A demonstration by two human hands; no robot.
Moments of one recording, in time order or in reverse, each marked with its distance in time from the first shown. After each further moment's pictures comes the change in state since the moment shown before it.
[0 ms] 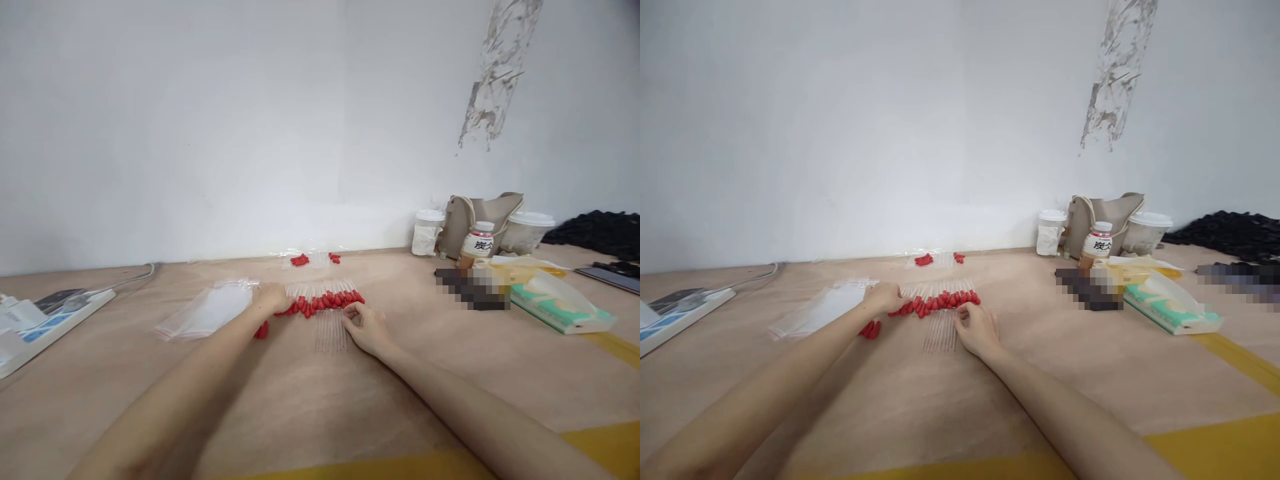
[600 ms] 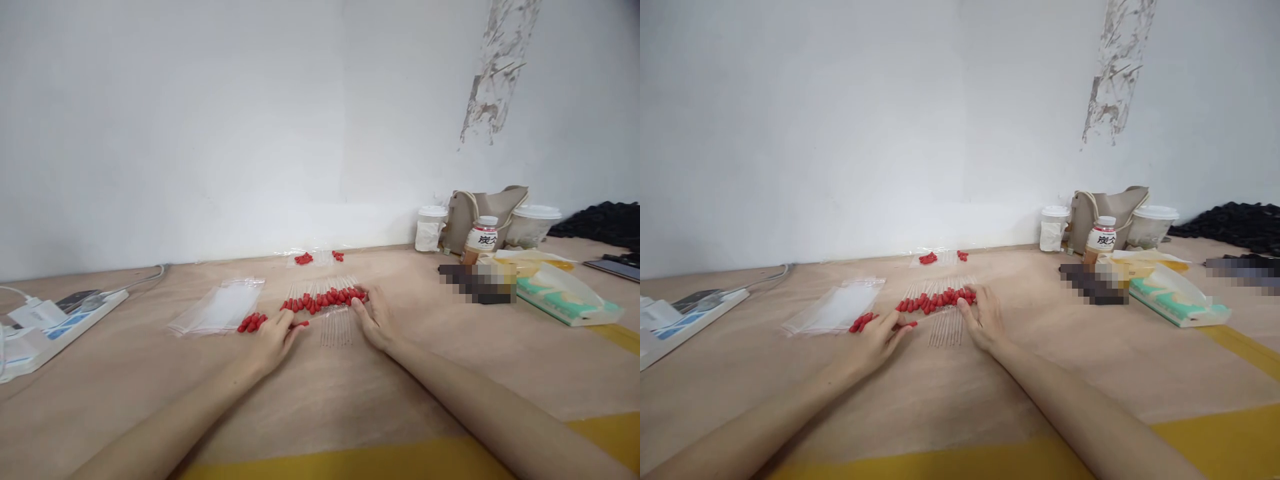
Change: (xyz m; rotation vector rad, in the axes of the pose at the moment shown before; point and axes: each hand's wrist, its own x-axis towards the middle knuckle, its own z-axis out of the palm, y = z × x) left_hand -0.083 -0.025 0.052 -0.281 0.495 0.629; right_hand -0.004 -0.006 -0.012 0.128 0.272 -0.301
